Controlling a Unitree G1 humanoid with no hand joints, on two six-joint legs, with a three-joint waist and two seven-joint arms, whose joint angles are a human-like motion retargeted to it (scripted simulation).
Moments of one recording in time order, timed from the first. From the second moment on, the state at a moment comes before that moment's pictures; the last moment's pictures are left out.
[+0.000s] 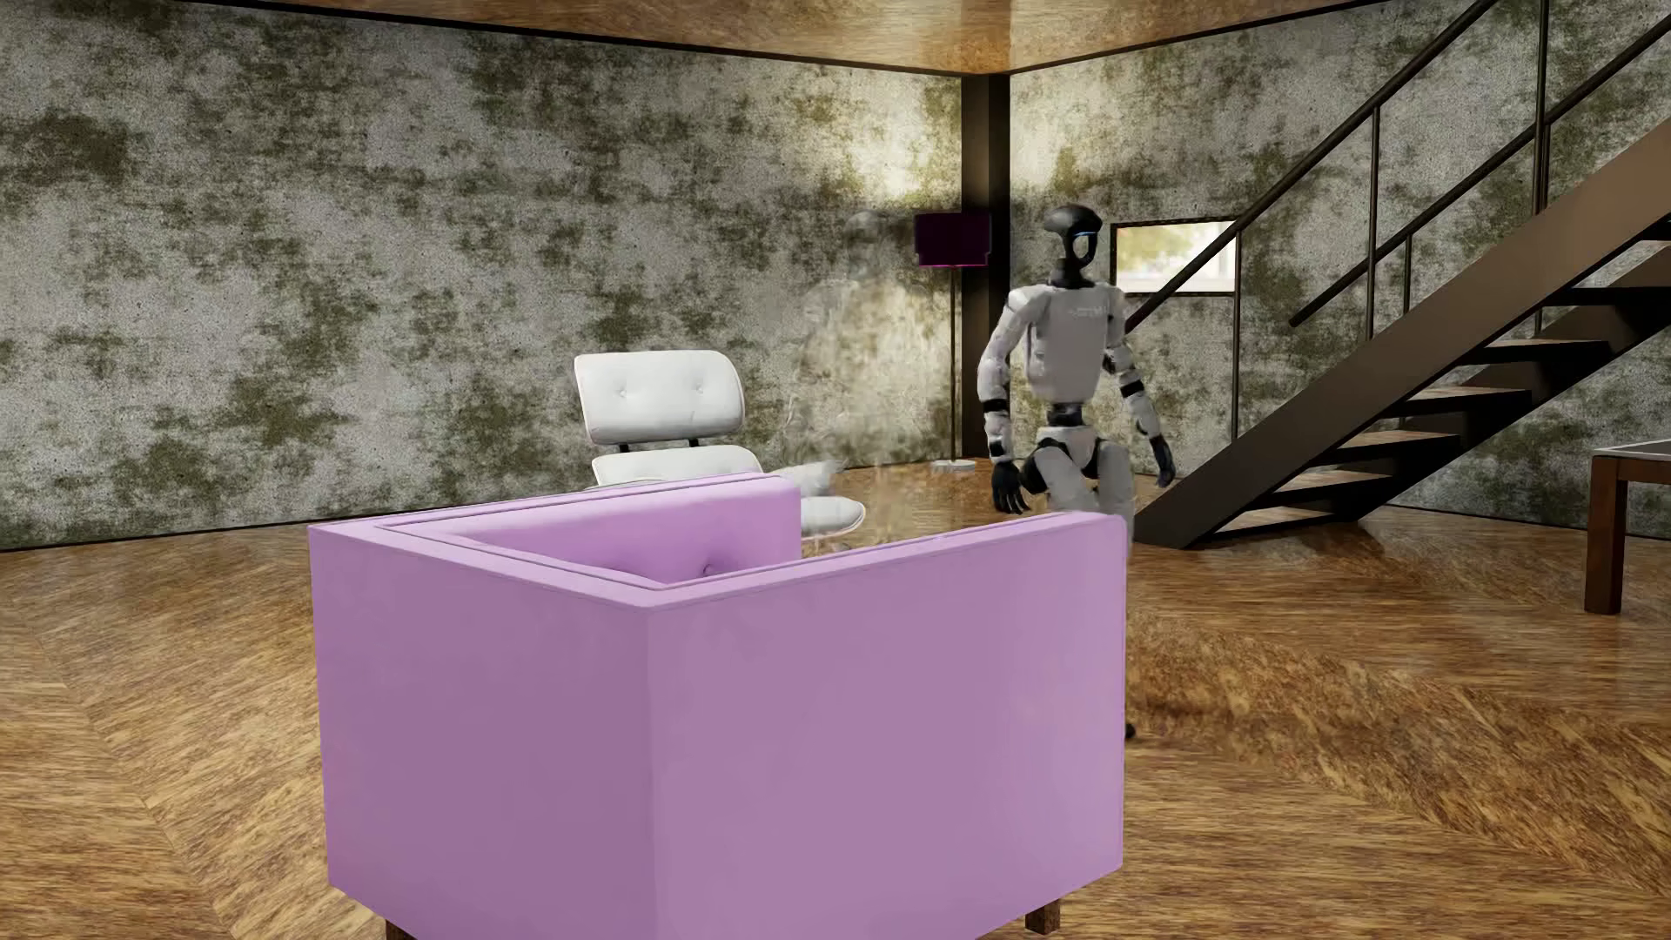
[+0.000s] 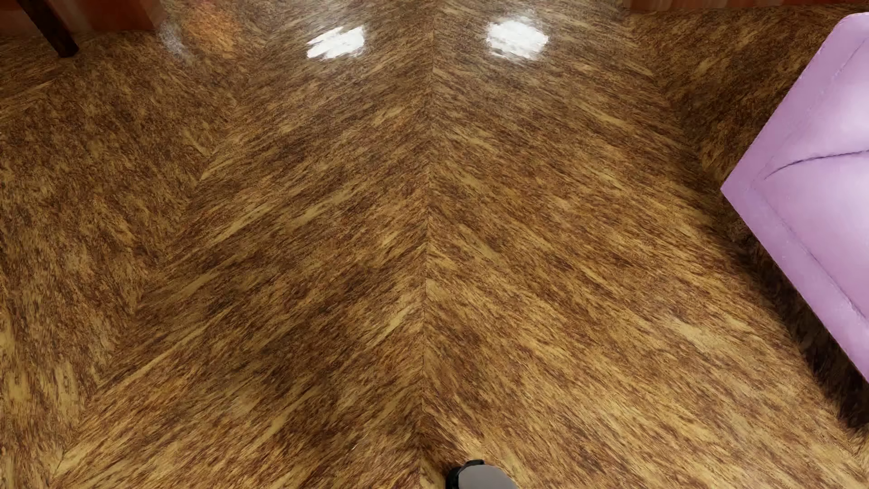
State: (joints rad) body -0.01 -0.44 -0.06 -0.09 0.03 -0.01 0.00 0.00 0.16 0.52 0.58 0.17 0.31 -0.21 0.06 0.44 -0.33 0.00 0.00 -0.32 0.32 0.88 0.85 0.00 0.00 0.00 0.00 0.00 0.00
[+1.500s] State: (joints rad) body -0.43 0.17 0.16 0.01 0.02 -0.03 0.00 0.00 0.18 0.27 0.43 0.41 0.34 -0.16 -0.06 0.43 -0.36 0.00 0.00 -0.42 0.33 1.03 1.13 0.00 0.00 0.00 0.00 0.00 0.00
